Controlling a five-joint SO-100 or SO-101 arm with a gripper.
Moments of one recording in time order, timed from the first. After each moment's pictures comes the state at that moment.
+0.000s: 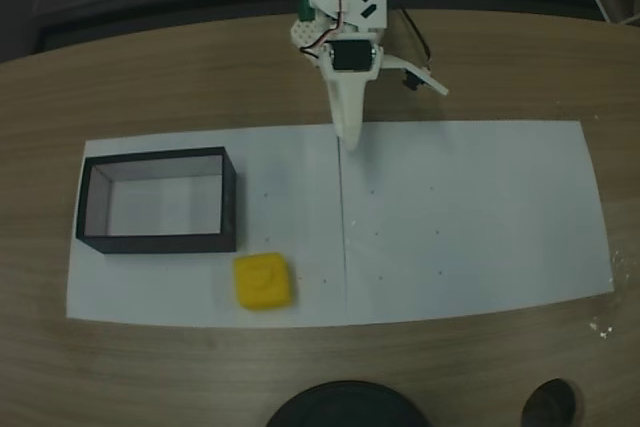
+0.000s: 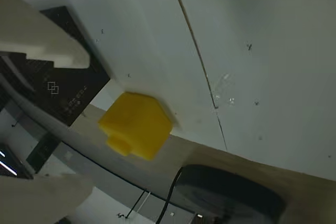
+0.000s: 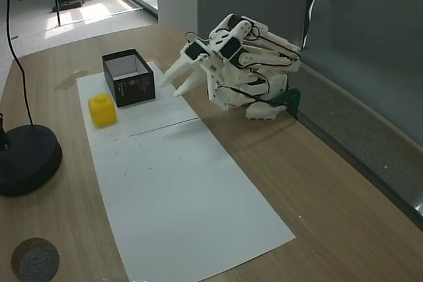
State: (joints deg) arm 4.0 197.6 167.0 66.8 -12.0
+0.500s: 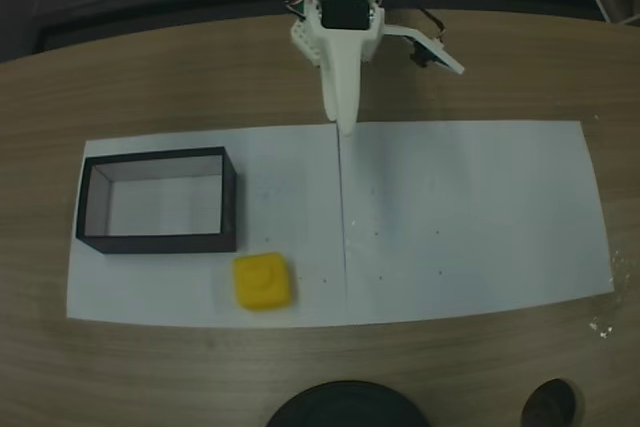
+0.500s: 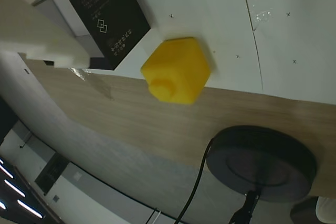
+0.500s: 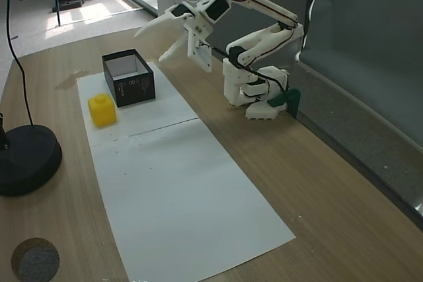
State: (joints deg) arm 6.2 156.4 129.5 67.0 -9.1
